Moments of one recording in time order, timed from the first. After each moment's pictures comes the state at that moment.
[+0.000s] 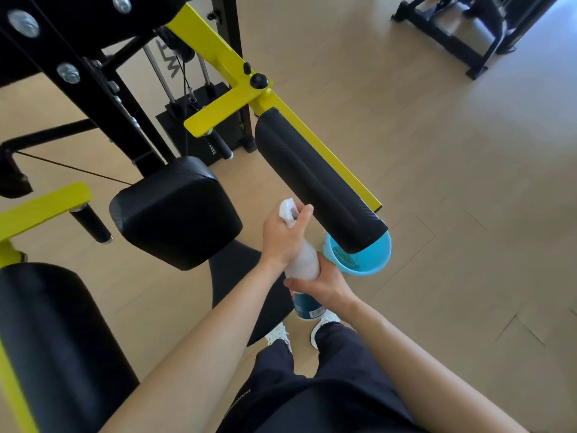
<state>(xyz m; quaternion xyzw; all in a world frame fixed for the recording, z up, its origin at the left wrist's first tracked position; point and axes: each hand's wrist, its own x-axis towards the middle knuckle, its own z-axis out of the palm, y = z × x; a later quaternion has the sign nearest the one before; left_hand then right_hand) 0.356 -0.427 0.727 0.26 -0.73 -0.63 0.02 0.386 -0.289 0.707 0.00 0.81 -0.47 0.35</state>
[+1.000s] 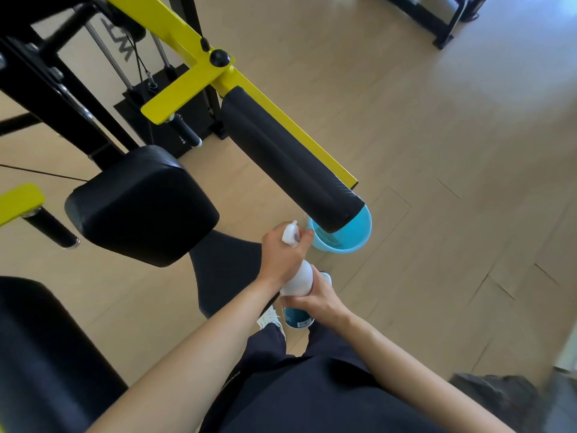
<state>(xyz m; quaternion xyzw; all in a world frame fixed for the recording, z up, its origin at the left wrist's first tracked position) 0.399 -0.388 0.710 0.17 -0.76 -0.63 -0.02 0.441 -0.255 0.670 0.06 0.76 -0.52 0.37</state>
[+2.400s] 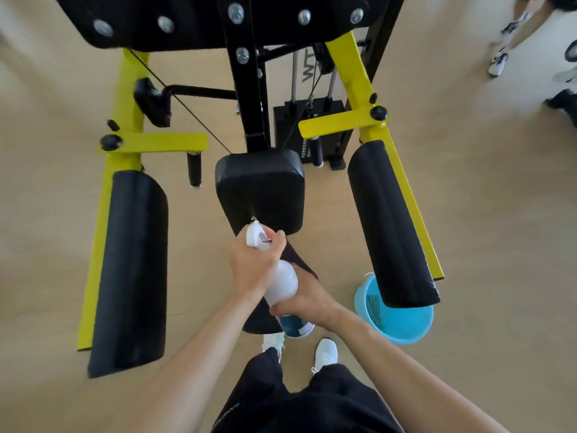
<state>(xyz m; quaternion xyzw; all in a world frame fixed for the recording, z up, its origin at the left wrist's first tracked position) 0.457 -0.472 0.771 0.52 -0.62 -0.52 0.28 0.385 -0.358 0.744 -0.29 0.71 -0.35 0.54</state>
